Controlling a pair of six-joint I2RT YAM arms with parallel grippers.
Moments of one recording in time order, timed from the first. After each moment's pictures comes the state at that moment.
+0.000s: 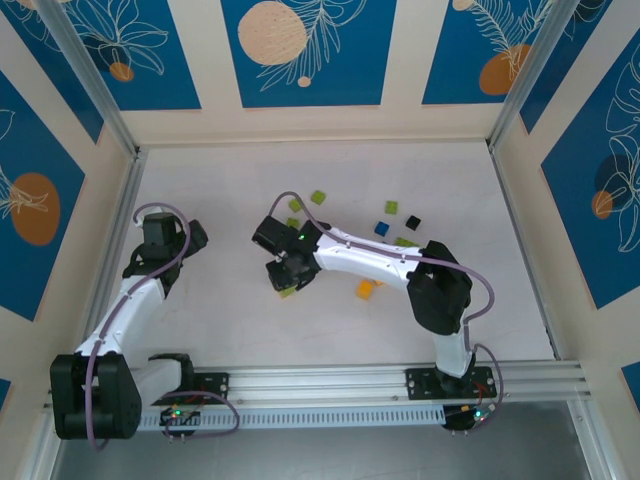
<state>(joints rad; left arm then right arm) 0.01 1.09 0.65 -0.27 -0.20 -0.47 1.04 1.92 1.59 -0.91 0.03 0.53</state>
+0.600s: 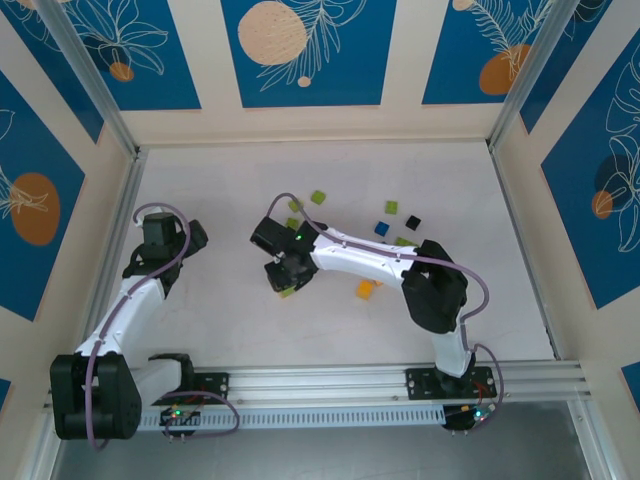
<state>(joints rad) 0.01 1.09 0.65 -0.27 -0.20 -0.47 1.04 1.96 1.60 -0.91 0.02 0.51</state>
